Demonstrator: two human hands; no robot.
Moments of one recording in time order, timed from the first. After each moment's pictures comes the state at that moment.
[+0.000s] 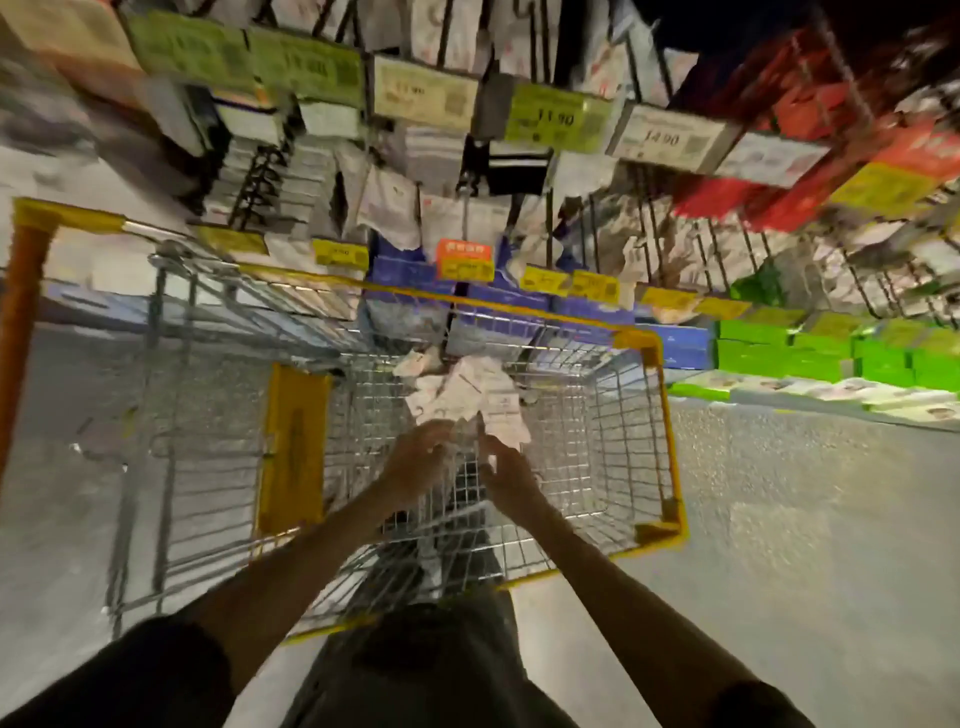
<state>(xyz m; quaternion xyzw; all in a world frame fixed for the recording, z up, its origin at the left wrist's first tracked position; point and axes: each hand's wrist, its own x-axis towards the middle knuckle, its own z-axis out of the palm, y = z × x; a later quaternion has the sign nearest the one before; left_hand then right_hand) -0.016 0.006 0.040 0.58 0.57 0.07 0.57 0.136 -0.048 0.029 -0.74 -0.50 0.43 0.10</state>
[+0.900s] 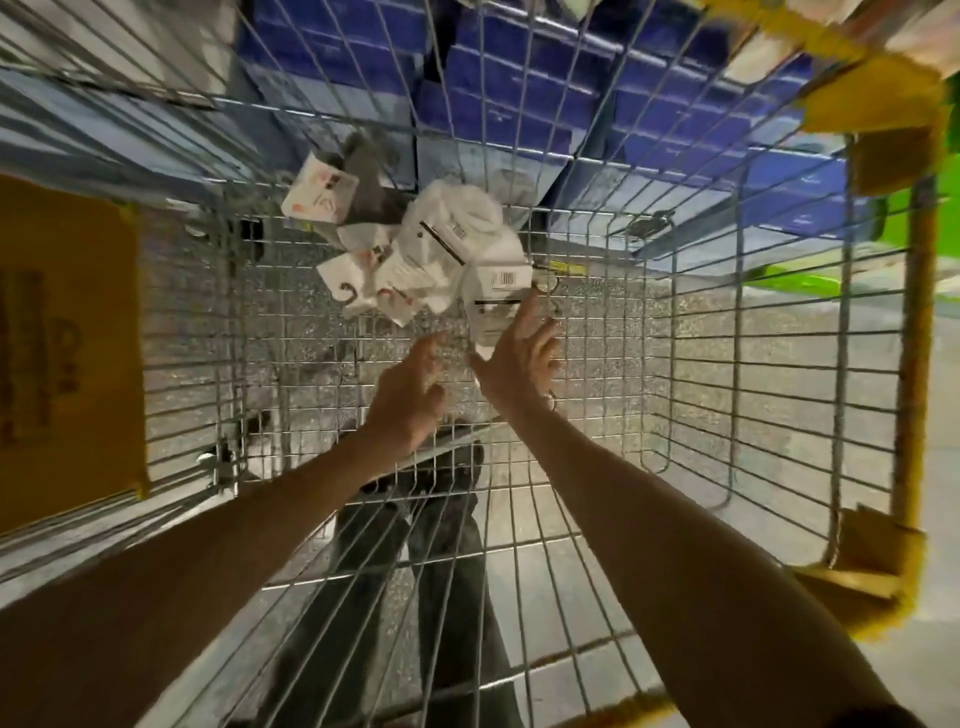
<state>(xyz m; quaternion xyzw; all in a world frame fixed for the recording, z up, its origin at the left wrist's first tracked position) 0.051 -0.033 -0.221 0.57 0.59 0.08 0.58 0.191 -0.023 -0.269 -0.85 -0.40 0.34 -0.06</state>
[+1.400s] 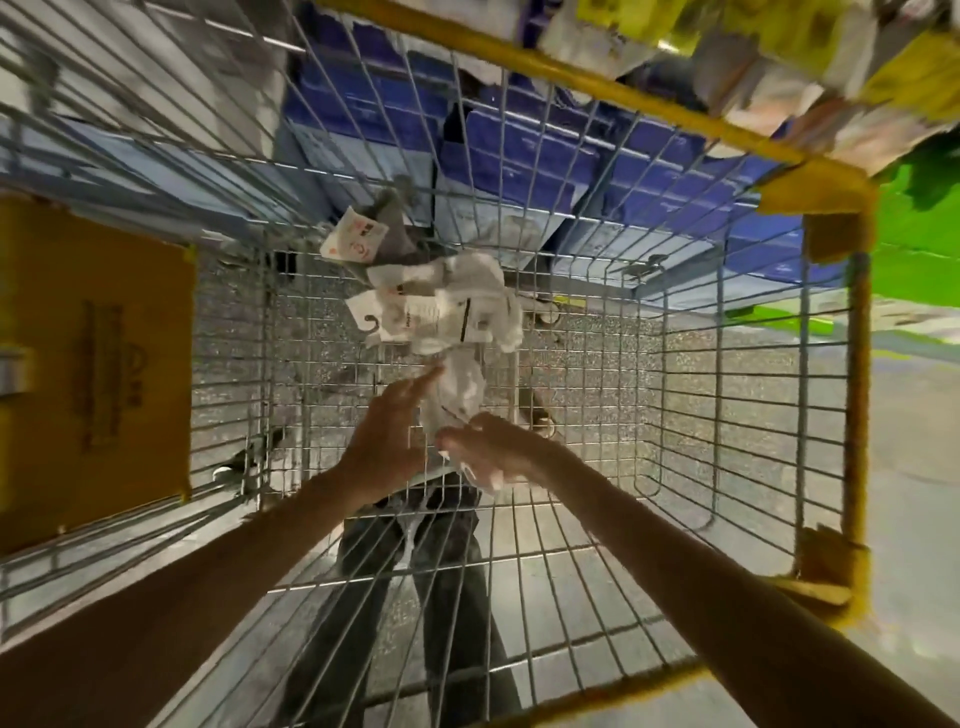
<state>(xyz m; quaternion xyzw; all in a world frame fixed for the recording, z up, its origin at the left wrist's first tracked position) 0.010 -0.035 -0.189 0.64 0.56 0.00 0.53 0.181 -0.043 -0.194 -0.61 -0.35 0.70 -0.11</state>
